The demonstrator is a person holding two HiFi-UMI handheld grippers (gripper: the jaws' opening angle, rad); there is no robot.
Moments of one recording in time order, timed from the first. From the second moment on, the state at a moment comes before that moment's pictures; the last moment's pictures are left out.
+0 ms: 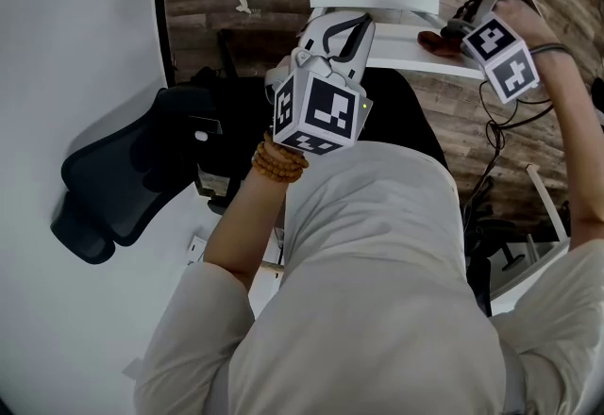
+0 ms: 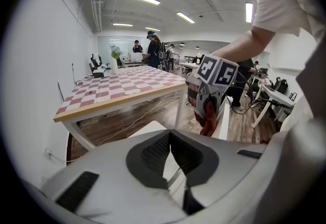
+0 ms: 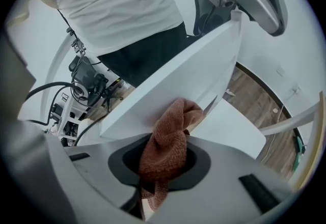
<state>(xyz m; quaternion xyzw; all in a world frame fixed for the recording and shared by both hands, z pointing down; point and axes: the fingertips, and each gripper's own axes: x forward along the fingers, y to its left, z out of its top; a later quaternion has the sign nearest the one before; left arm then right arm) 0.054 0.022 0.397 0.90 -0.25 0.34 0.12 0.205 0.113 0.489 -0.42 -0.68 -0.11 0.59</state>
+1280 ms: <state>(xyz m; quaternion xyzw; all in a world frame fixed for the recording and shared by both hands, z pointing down) 0.070 0.048 0.403 0.90 -0.23 0.35 0.14 0.236 0.116 0.605 -0.47 -0.63 -0.09 0.62</state>
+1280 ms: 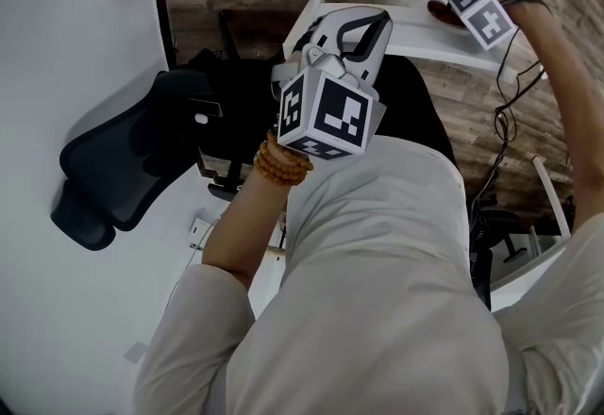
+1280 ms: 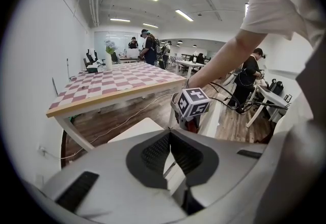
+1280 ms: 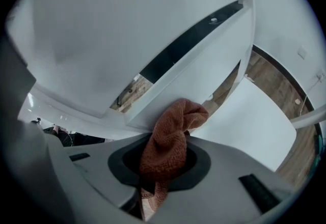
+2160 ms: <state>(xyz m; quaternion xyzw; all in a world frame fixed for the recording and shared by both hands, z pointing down) 0.059 0.052 0.391 0.89 -0.24 0.36 0.13 0.237 0.119 0.499 -0.46 -0.65 -0.10 0.60</state>
